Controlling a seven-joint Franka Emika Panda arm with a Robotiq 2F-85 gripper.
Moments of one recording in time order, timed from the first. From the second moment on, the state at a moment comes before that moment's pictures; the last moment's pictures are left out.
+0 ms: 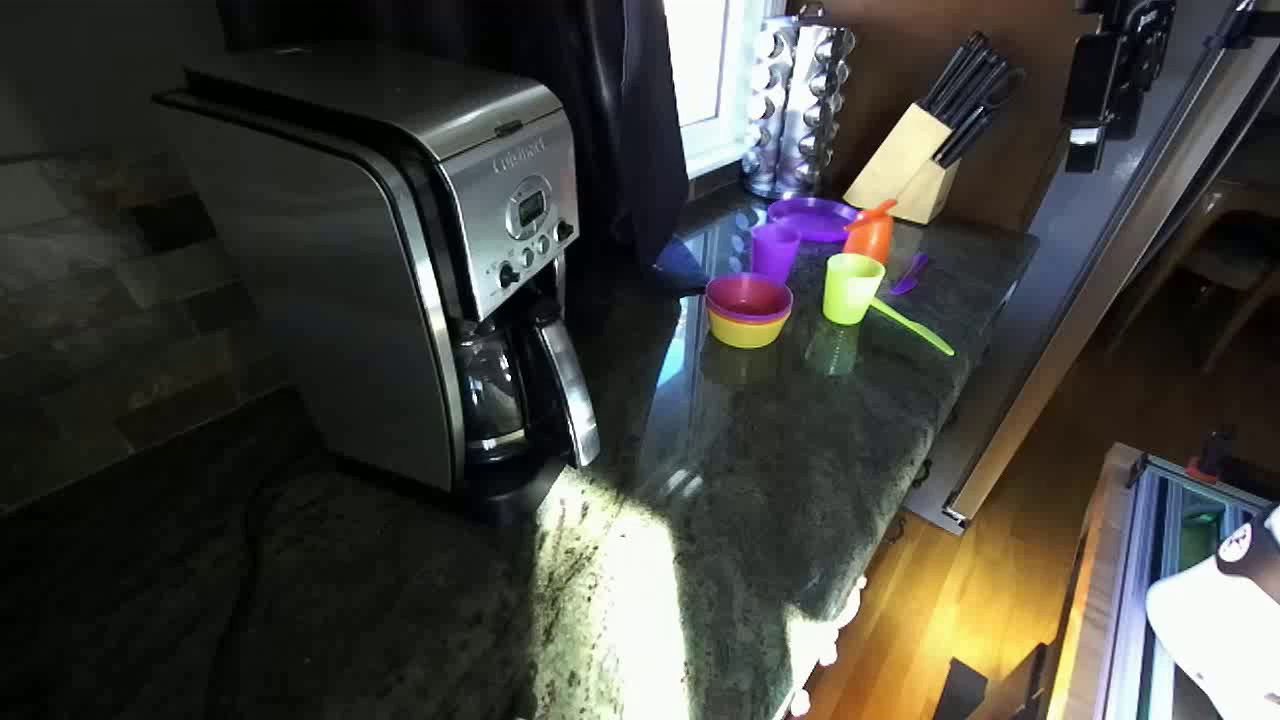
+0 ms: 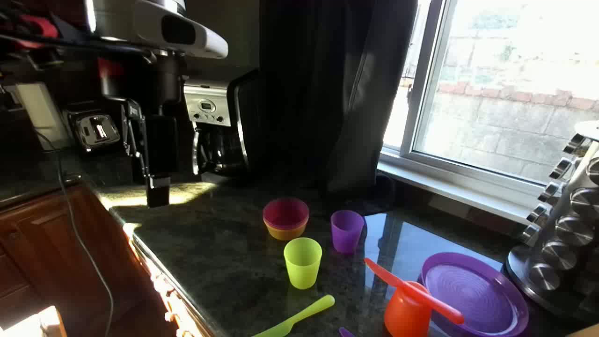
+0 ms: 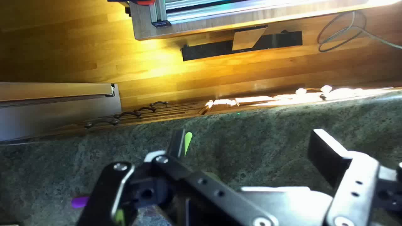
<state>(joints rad) -0.12 -0.69 -0.05 -2.41 -0.16 1.52 -0.01</state>
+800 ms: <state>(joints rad) -0.13 -0.65 -0.08 -2.41 -0.13 1.56 0.08</state>
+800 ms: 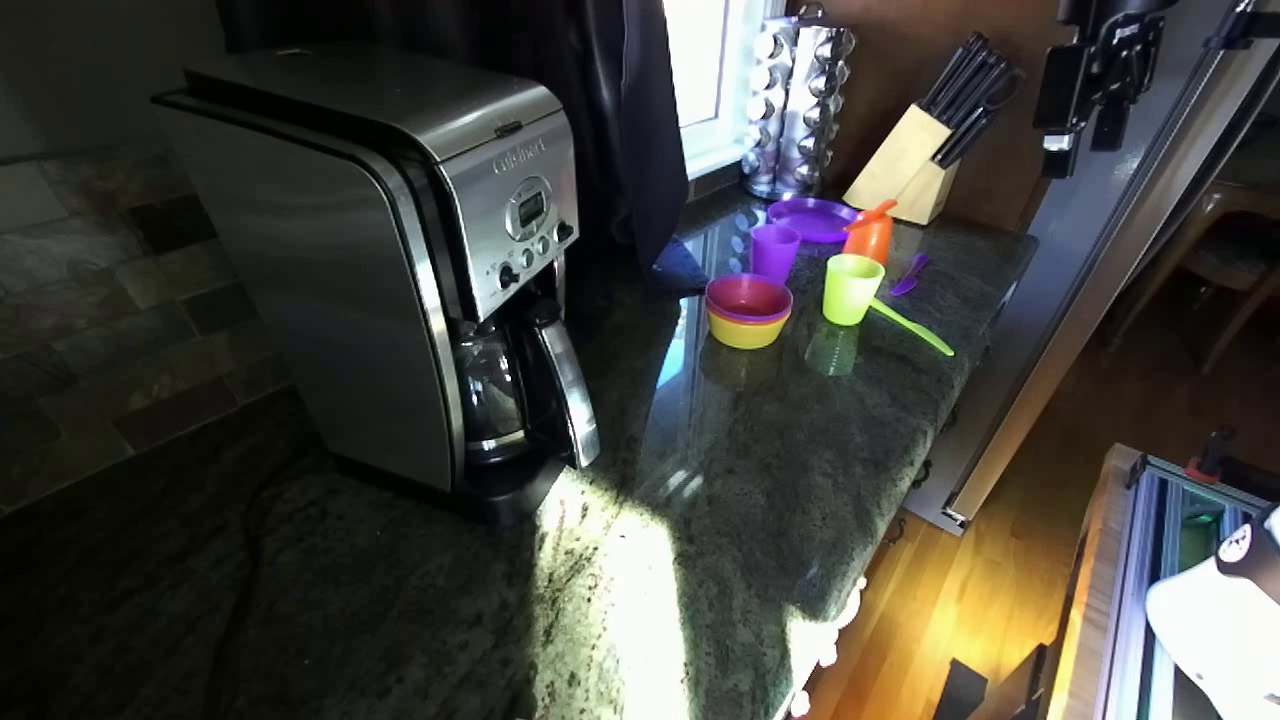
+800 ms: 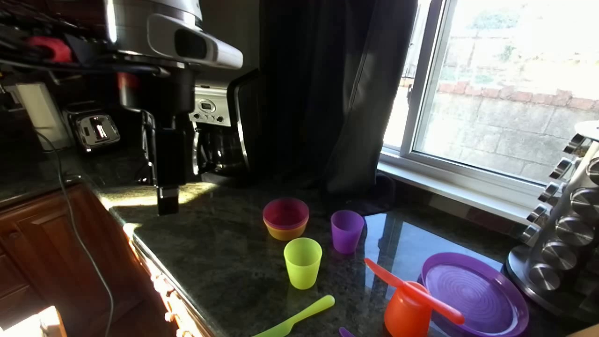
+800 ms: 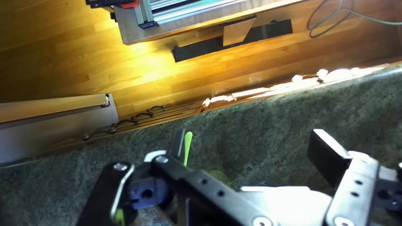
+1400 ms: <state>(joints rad) -0.22 -0.43 -0.20 -2.38 0.05 1.85 0.18</state>
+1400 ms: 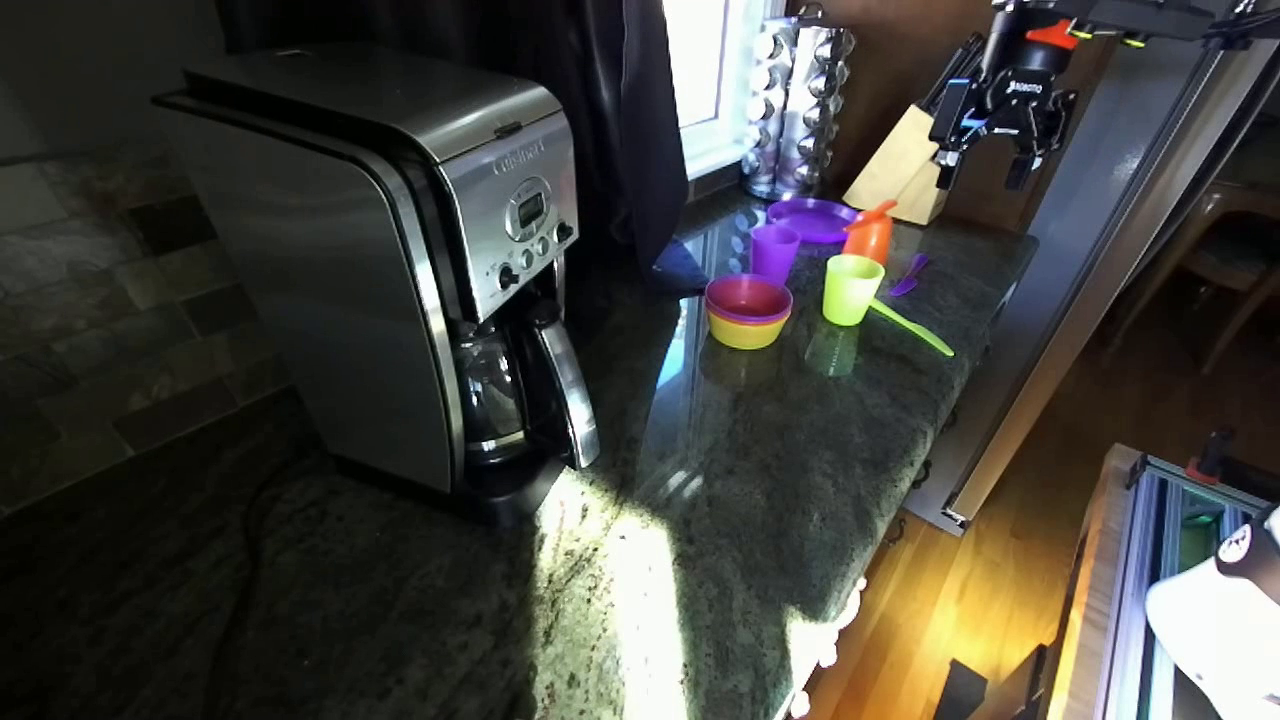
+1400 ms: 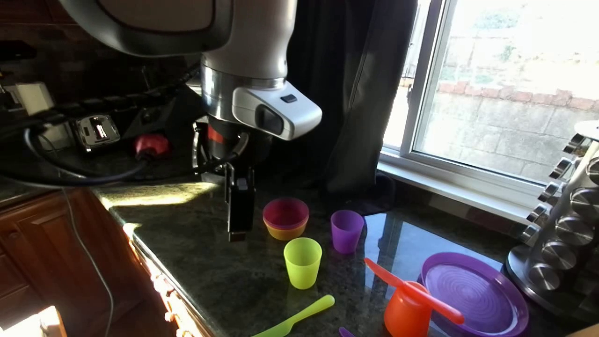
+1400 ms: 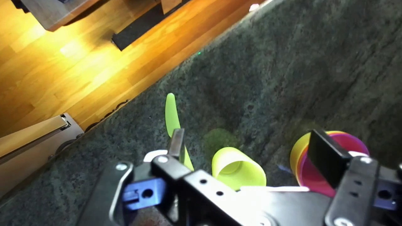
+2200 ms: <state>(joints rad) -0.24 -0.29 -0.22 -2.33 0.10 1.92 0.27</state>
